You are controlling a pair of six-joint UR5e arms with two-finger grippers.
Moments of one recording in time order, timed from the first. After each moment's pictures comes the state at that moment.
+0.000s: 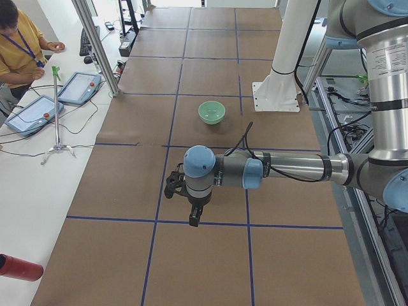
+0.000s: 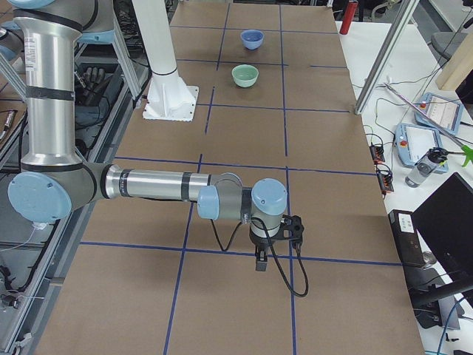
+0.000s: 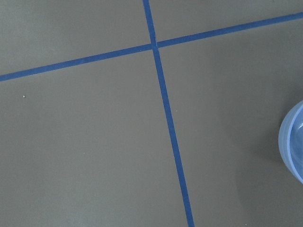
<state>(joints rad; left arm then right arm) -1.56 -1.36 -1.81 -1.60 -2.34 0.16 1.58 -1.63 1.62 -1.55 2.28 0.03</state>
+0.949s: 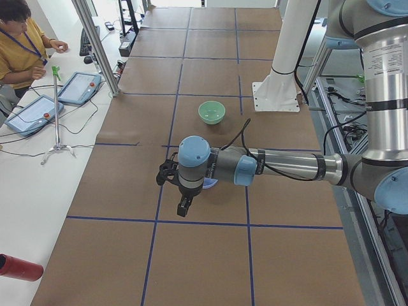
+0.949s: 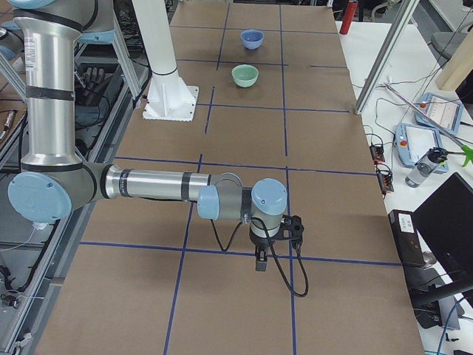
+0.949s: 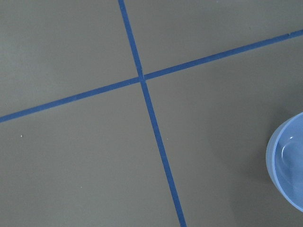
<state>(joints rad) -1.52 -1.40 -1.81 -1.75 -2.34 0.10 1.58 -1.63 1.62 -1.55 2.27 0.03</state>
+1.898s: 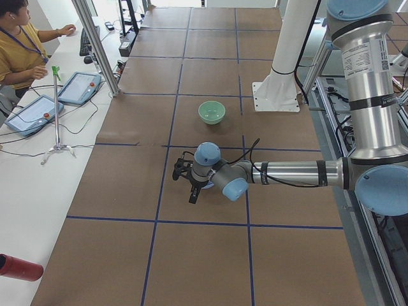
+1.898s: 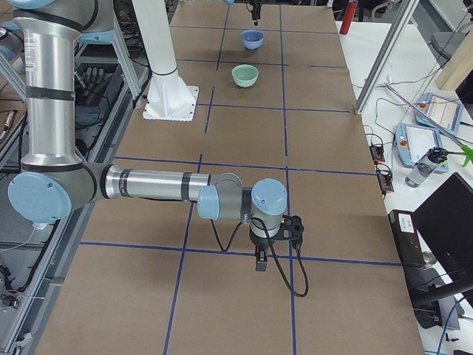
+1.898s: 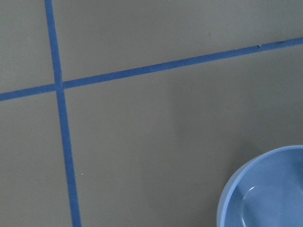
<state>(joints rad) -1.07 -1.34 -1.66 -2.39 -2.16 -0.63 1.58 -1.63 1.62 -1.55 2.27 0.03</state>
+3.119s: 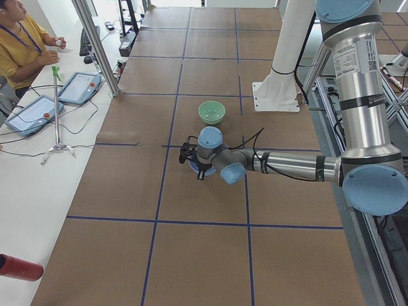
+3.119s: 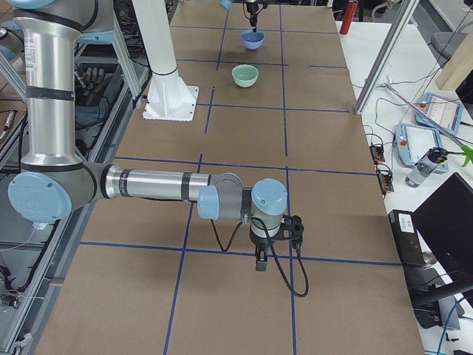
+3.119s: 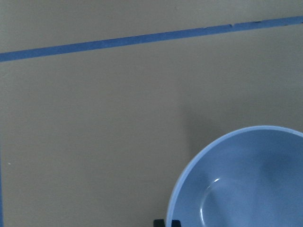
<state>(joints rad) -1.02 -1.35 -1.83 -2.27 -2.24 -0.70 1.58 -1.63 1.62 -1.55 2.27 0.03</state>
